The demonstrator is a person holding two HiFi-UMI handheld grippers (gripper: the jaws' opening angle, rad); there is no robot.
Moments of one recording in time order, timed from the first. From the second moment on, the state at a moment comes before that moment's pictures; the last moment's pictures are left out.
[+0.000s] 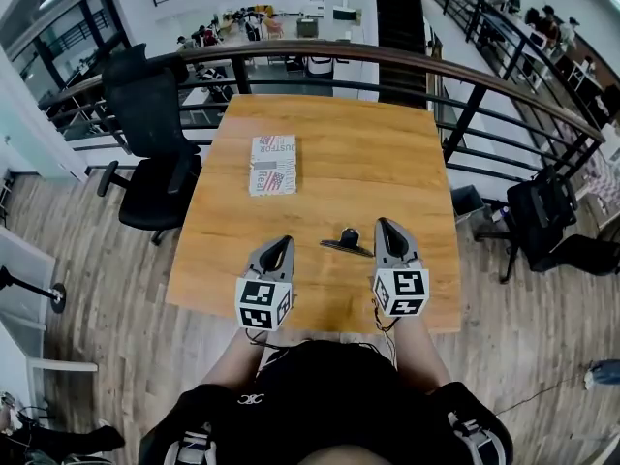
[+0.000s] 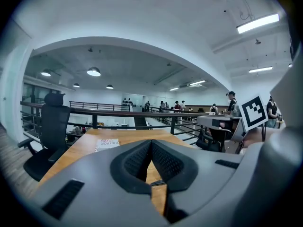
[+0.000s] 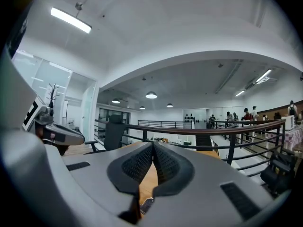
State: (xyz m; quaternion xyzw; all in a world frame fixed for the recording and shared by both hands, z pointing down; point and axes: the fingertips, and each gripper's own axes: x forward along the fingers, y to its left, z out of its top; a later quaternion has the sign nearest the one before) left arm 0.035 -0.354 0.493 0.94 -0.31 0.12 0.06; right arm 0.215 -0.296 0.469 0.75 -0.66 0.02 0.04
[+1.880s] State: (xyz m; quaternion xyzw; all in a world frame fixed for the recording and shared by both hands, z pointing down) left arm -0.027 -0.361 0.521 0.83 -0.54 0.16 0.09; right arm 0.235 -0.395 0.768 0.45 -0.79 0.28 0.31
